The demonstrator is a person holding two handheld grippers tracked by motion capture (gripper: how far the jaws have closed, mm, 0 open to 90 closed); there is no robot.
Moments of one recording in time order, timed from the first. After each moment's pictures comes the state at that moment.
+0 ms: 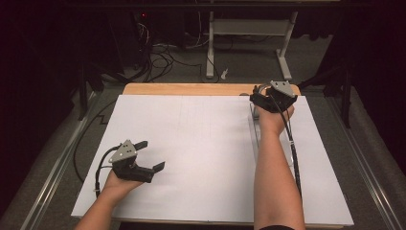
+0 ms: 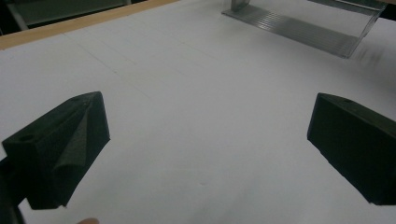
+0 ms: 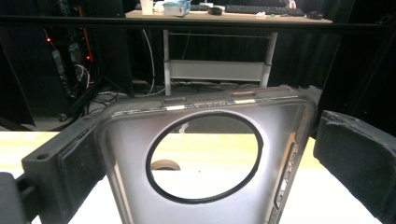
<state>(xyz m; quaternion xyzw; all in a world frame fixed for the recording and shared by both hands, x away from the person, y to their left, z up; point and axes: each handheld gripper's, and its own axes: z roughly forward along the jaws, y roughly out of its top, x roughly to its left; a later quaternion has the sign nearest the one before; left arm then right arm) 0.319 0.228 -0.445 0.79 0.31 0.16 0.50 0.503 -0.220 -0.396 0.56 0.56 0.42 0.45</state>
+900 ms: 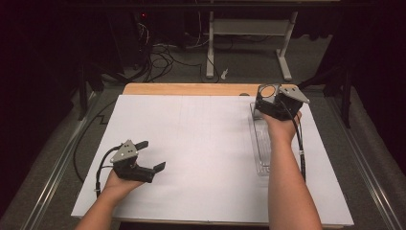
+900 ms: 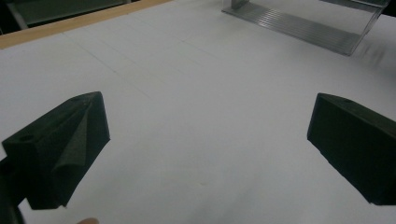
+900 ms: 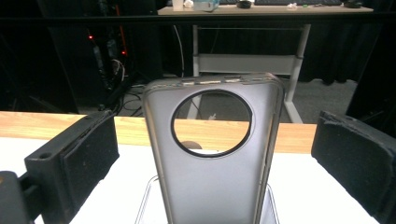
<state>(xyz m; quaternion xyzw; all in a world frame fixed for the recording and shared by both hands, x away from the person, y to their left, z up) 0.320 0.226 -0.445 0.79 0.31 0.16 0.50 0.462 -0.236 -0.382 0.54 0.59 0.45 0.40</state>
